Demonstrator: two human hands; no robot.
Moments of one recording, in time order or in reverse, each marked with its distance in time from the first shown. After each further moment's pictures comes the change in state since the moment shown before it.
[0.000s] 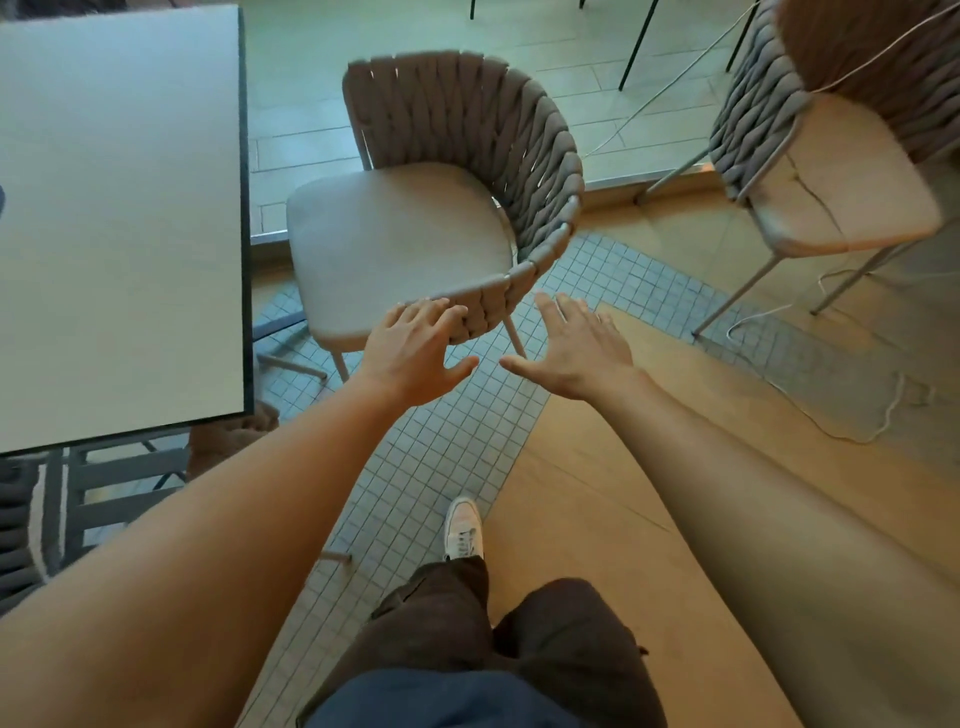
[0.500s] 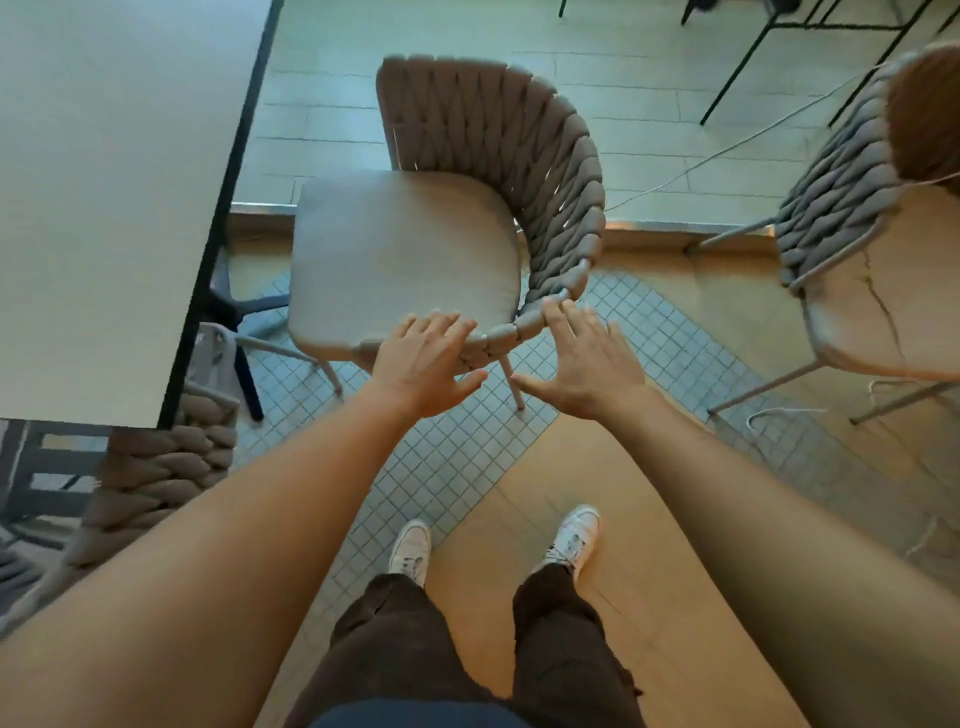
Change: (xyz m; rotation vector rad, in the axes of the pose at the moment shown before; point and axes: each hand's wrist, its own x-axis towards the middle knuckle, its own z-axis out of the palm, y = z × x) left_hand 0.127 0.042 0.024 -0.007 -0.064 -0.228; right_hand 0.135 0.099 -0.030 -0.076 -0.019 -0.273
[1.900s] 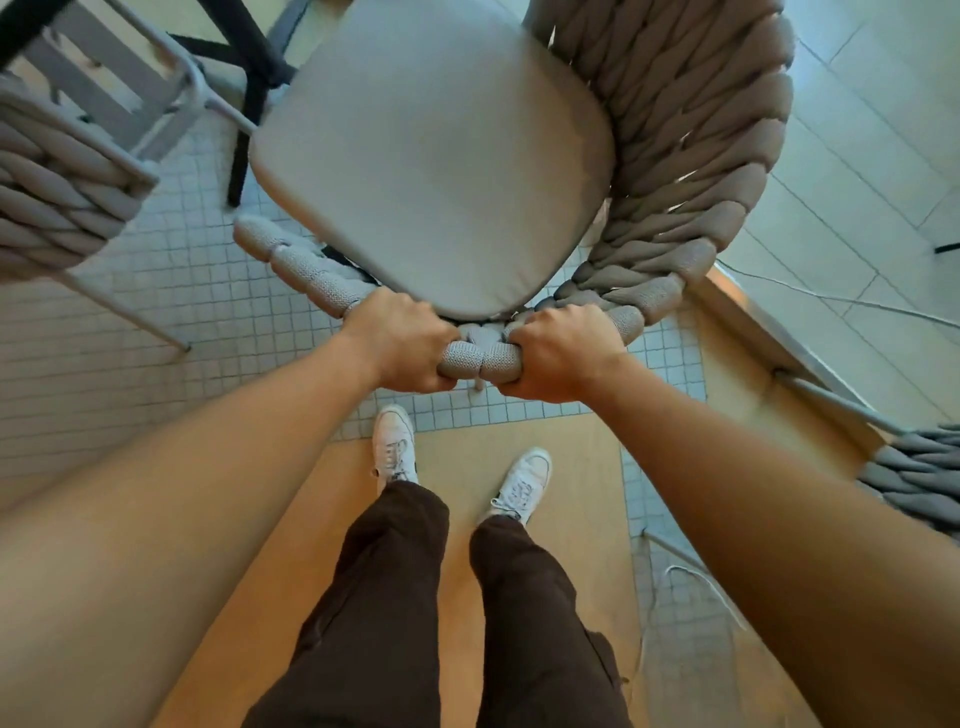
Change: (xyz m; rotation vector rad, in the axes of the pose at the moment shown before) left_hand 0.155 0.040 0.113 0.043 -0.191 -0.328; right_hand 0.251 0.100 0.044 -0.517 -0.203 -1.034
